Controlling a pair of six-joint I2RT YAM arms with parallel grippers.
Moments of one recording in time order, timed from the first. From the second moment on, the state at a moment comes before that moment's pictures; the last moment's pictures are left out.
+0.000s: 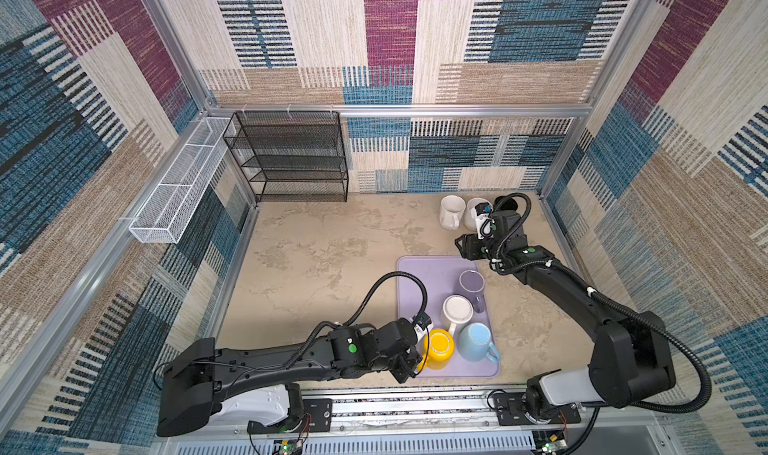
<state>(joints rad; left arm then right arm) -1.28 1.24 0.77 -0.42 -0.05 -0.39 0.26 1.42 1.01 -0.27 -0.15 0.16</state>
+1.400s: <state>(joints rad) -1.35 1.51 0.94 -0.53 -0.23 -0.45 0.26 1.42 1.01 -0.27 -0.16 0.16</state>
